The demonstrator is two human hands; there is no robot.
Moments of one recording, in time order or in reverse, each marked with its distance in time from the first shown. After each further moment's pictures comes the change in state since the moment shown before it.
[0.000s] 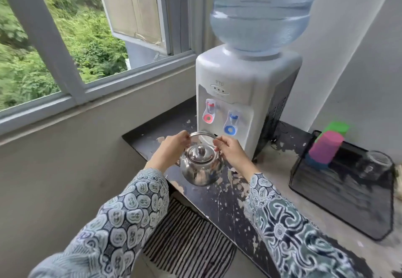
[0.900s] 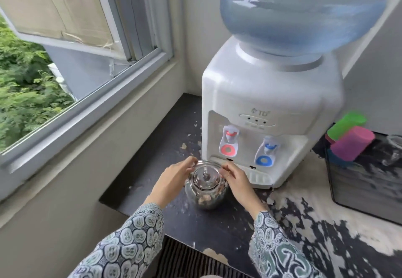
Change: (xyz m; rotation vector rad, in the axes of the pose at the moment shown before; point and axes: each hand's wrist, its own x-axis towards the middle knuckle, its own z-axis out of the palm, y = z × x) left_hand 0.177 -0.128 0.008 0.003 -0.291 0.394; right_hand 0.134 0.058 0.081 0.019 0.338 0.126
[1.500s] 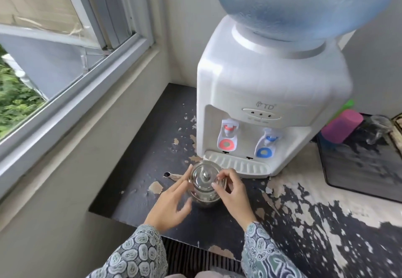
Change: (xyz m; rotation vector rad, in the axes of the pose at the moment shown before) left_hand -0.037 -0.036 0.028 -0.243 -0.102 0.279; right_hand -0.023 0.028 0.033 -0.106 0.265 -0.020
